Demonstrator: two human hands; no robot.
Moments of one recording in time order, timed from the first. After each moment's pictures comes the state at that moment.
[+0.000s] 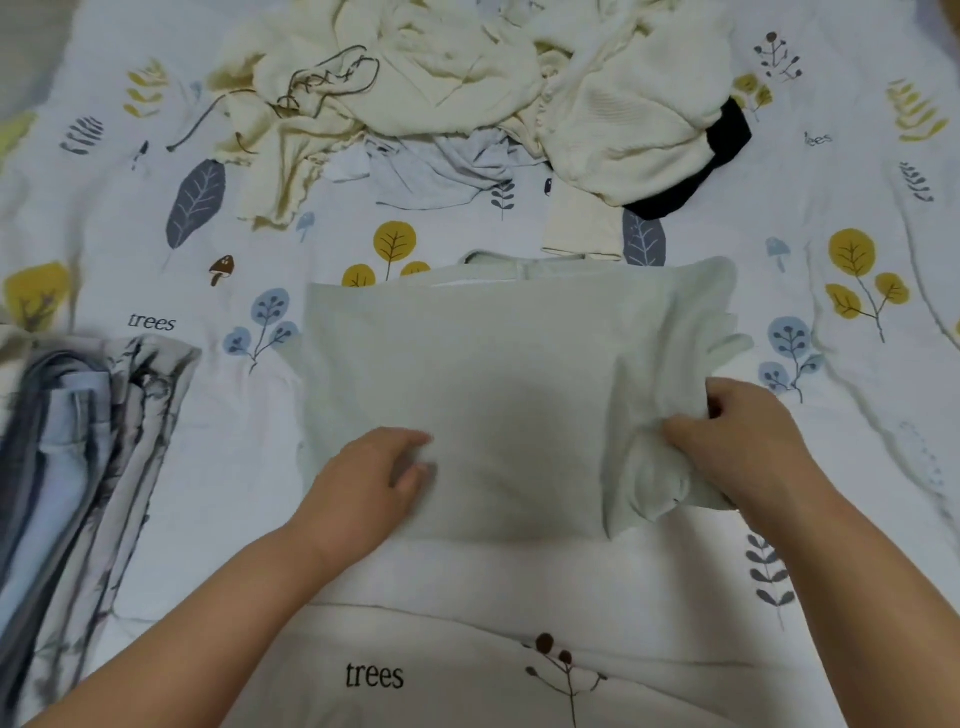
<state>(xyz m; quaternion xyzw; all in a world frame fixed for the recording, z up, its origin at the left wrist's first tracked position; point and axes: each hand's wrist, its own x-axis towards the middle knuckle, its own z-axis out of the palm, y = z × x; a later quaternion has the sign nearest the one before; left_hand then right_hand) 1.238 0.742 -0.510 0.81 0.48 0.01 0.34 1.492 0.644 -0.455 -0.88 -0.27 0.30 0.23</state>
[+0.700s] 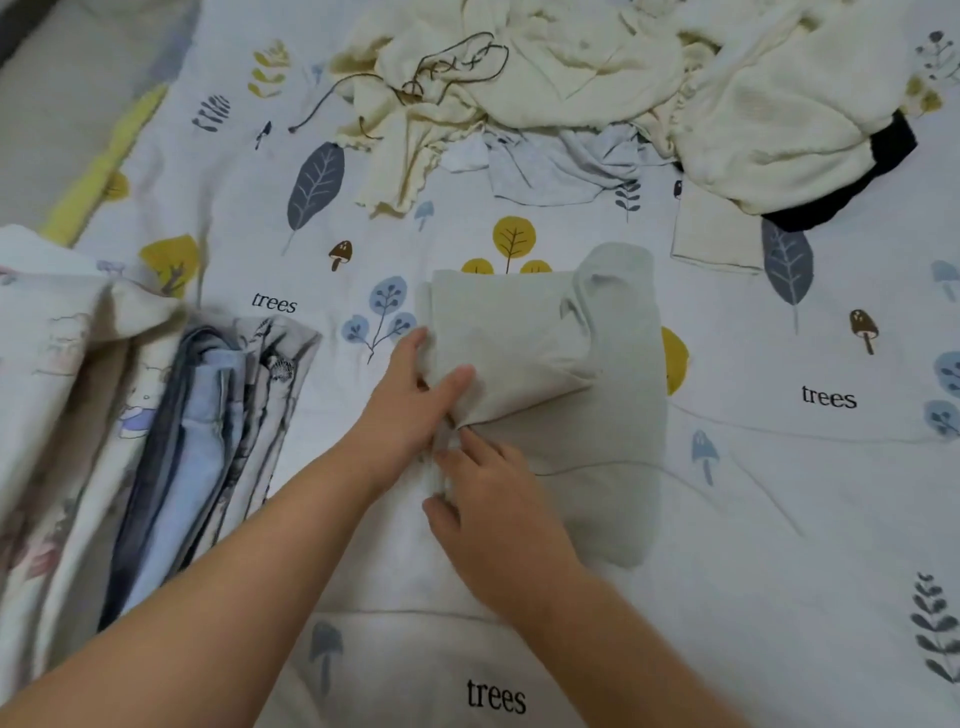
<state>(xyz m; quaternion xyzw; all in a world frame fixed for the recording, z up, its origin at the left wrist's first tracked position) 1.191 0.821 -0.519 0.53 0.59 0.17 0.58 1.269 0.719 -0.502 -0.69 -0.66 0.28 0.11</state>
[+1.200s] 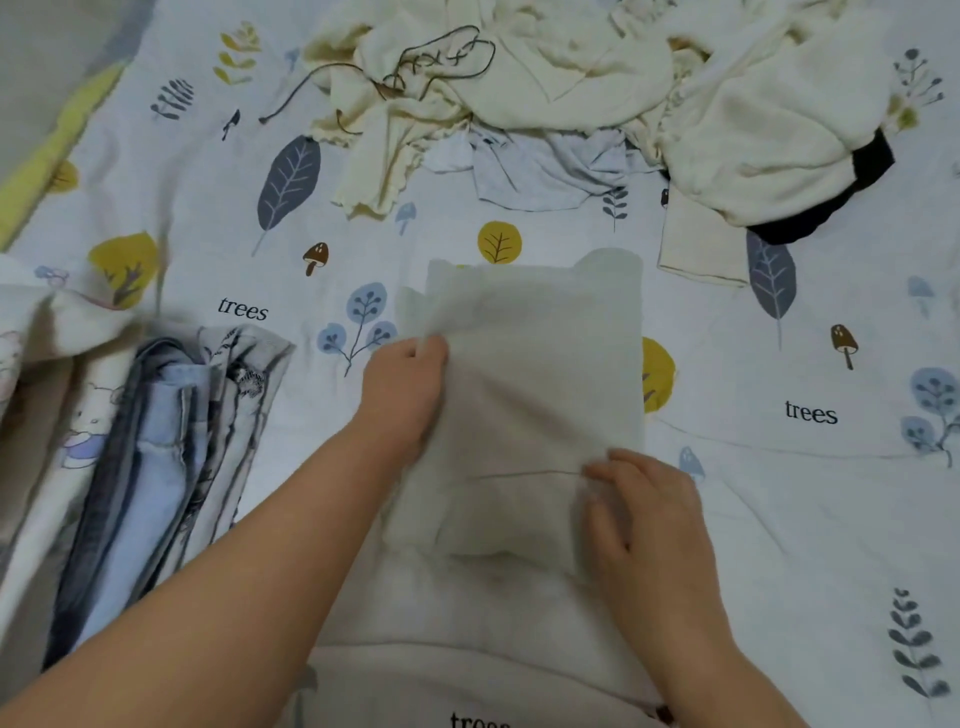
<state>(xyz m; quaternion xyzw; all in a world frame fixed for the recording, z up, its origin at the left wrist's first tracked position) 1.225 0.849 -0.526 0.49 0.67 0.23 0.51 1.342 0.676 -0.501 -0.84 -0.45 0.21 0.22</state>
